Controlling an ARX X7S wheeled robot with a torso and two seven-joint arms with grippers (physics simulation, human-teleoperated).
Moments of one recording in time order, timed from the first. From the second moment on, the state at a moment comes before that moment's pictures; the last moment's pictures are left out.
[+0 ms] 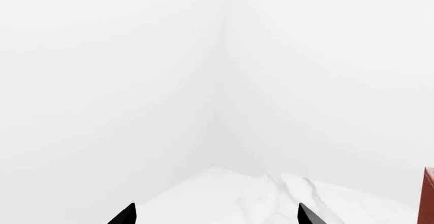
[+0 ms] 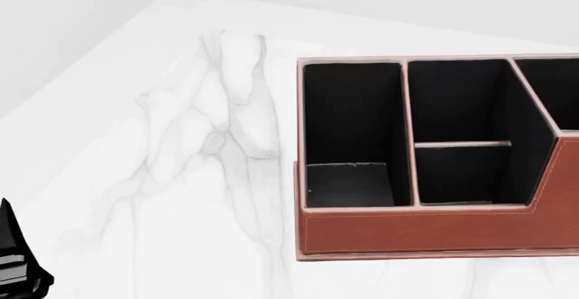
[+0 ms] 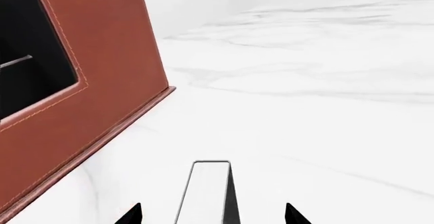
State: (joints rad) left arm 0.00 -0.29 0.00 0.39 -0.28 -0.10 -0.35; right arm 0.01 0.07 -0.27 0.14 0.29 -0.24 1.24
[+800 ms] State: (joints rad) left arm 0.00 -0.30 0.01 0.39 -0.29 -0.09 -0.36; right arm 0.02 0.09 -0.35 0.17 0.28 -0.28 1.31
